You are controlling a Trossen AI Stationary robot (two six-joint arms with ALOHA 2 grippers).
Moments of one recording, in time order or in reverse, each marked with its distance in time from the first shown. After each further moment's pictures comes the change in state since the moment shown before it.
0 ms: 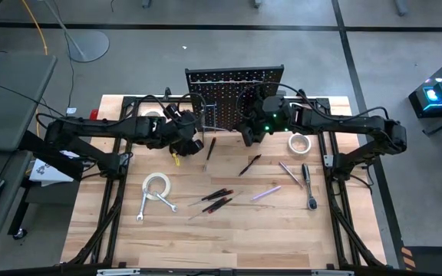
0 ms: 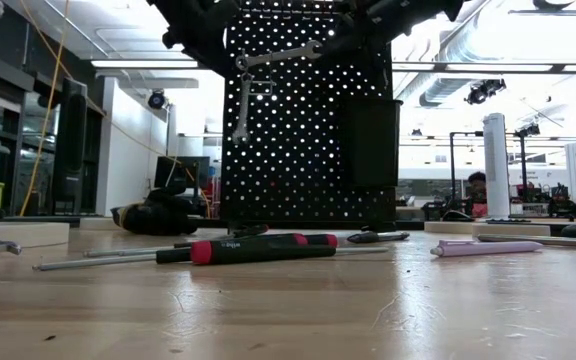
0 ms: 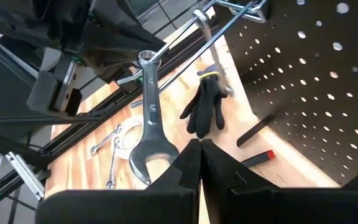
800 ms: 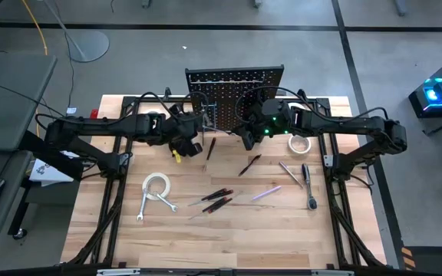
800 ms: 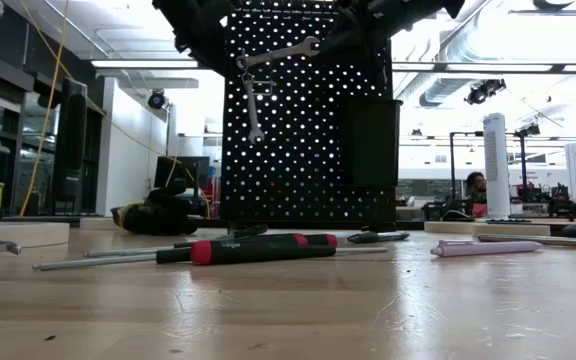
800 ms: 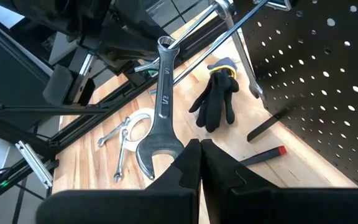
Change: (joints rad) left arm 0.032 0.000 0.000 0.033 0.163 0.169; right arm 0.022 0.000 0.000 -0.002 -0.007 -0.005
